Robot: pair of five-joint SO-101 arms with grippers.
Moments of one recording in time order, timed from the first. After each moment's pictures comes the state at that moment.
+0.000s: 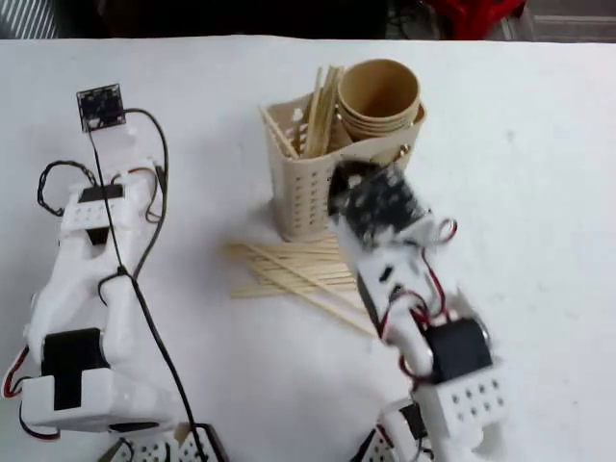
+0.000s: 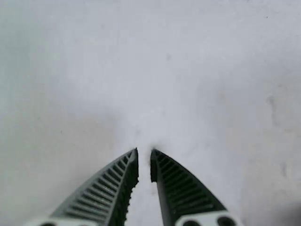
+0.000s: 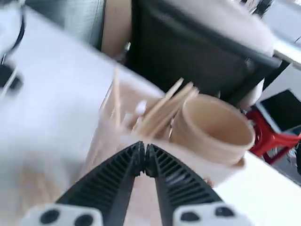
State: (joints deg) left arm -15.9 -0.3 31.9 30.2 6.9; right arm -22.0 -63.7 47.5 40.9 24.9
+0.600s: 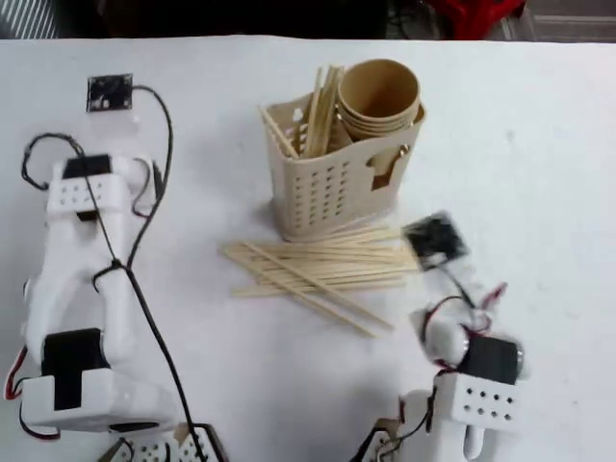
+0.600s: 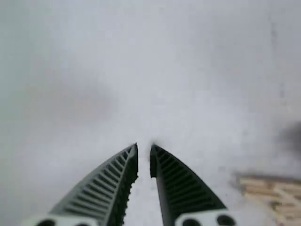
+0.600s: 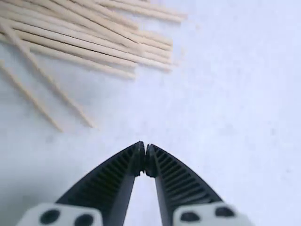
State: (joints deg) left arm -15.8 -0.3 15.2 63.1 -4.6; right arm 9.1 -71.6 65.9 75.6 35.4
